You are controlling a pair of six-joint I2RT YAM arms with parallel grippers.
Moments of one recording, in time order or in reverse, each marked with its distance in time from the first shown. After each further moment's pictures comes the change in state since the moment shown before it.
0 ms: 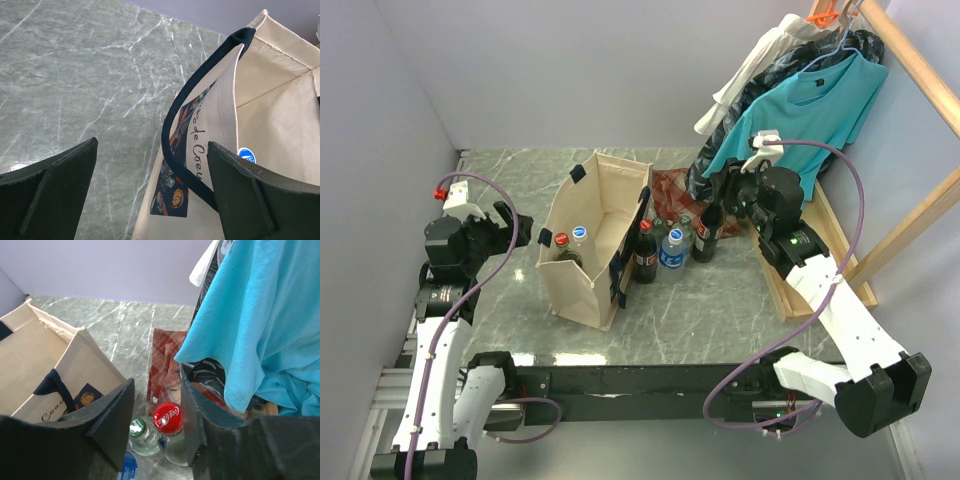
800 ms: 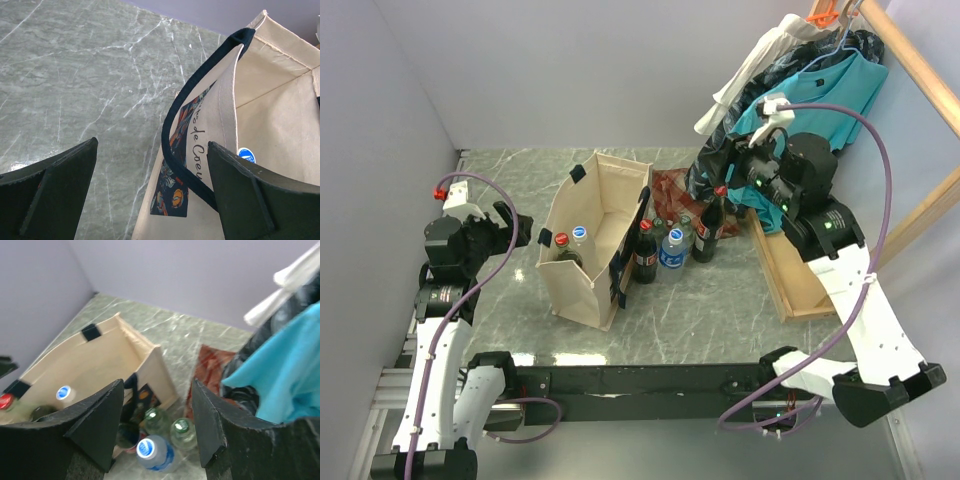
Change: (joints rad) left arm 0.000 -0.002 0.000 0.000 -0.001 0.000; right arm 0.024 0.045 0.408 -0.330 -0.212 -0.003
